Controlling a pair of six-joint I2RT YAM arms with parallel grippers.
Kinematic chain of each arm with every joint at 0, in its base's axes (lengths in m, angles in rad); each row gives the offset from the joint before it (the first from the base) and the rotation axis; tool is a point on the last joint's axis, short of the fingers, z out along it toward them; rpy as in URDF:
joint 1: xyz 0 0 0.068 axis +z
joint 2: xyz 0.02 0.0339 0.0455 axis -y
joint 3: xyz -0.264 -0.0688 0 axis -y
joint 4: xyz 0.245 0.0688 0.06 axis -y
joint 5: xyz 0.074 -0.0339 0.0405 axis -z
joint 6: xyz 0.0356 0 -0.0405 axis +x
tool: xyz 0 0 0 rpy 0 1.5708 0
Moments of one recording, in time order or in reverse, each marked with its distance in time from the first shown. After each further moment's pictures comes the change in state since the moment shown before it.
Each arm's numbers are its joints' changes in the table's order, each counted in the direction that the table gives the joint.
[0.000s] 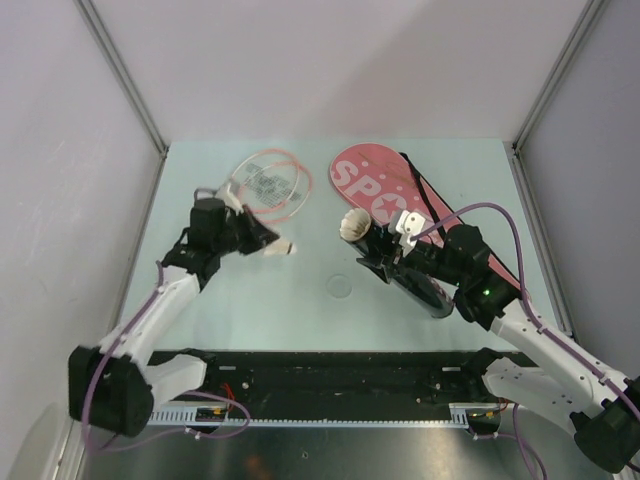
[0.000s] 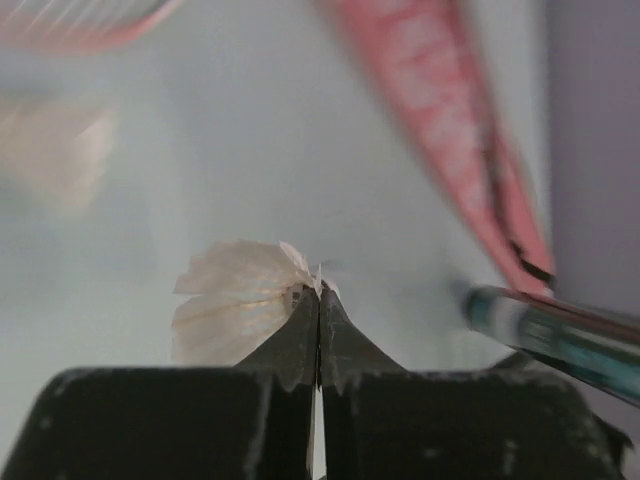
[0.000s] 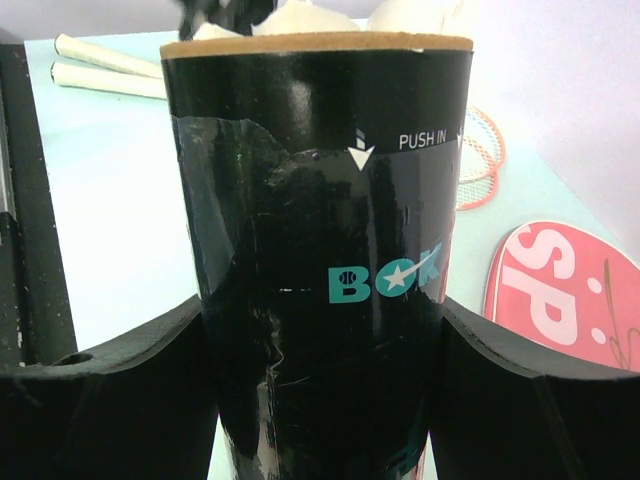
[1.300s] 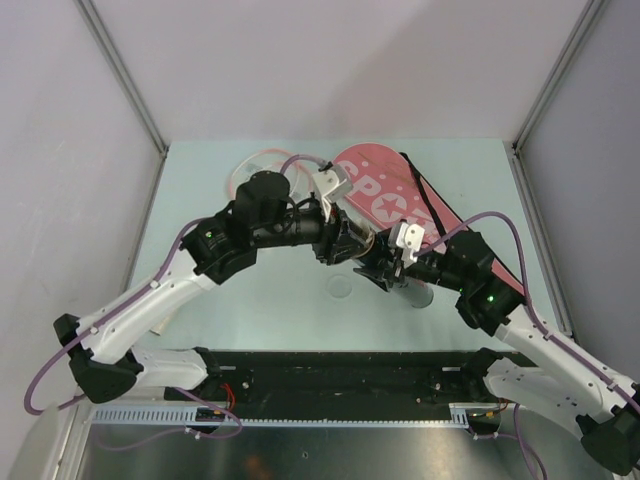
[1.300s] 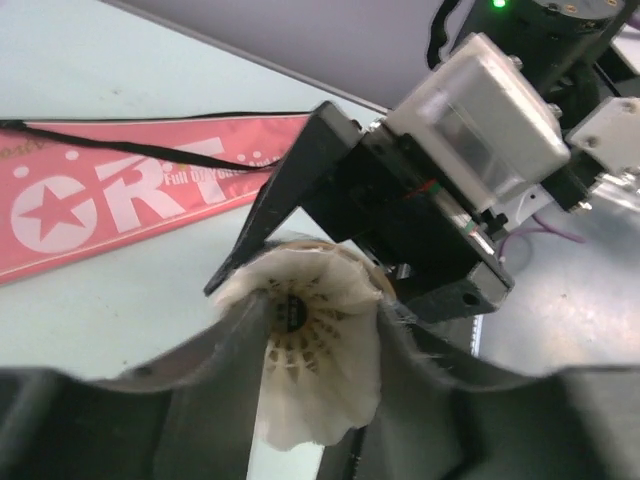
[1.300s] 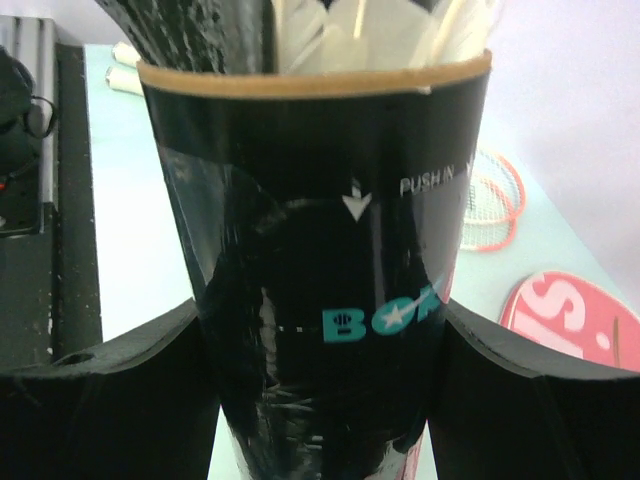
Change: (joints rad) left arm -0.734 -0.100 0.726 -0.233 0.068 0.559; right arm 0.053 0.034 0.000 -0.007 -0.043 -0.048
